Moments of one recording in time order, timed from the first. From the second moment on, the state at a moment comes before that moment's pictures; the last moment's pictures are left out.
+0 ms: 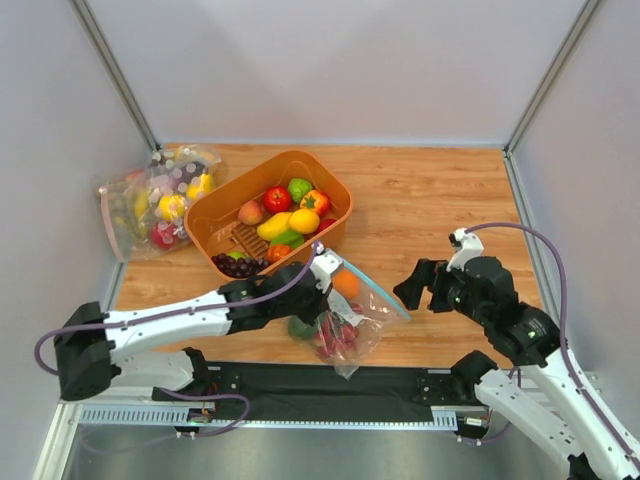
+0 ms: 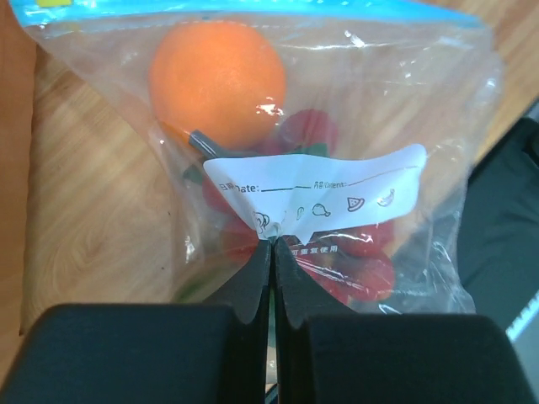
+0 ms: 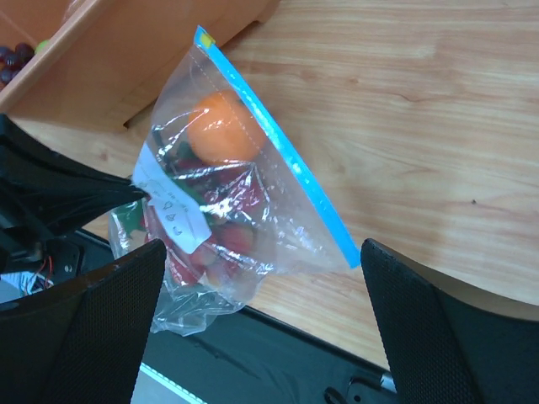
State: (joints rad) left arm -1.11 1.26 0.81 -0.27 -0.12 -0.32; right arm 0.57 0.53 0.78 -0.82 0.01 0.55
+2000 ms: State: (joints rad) left arm -1.22 0.71 0.56 -0.24 -0.03 -0.36; right arm 0.57 0.81 0.46 0.05 -0.54 0.59
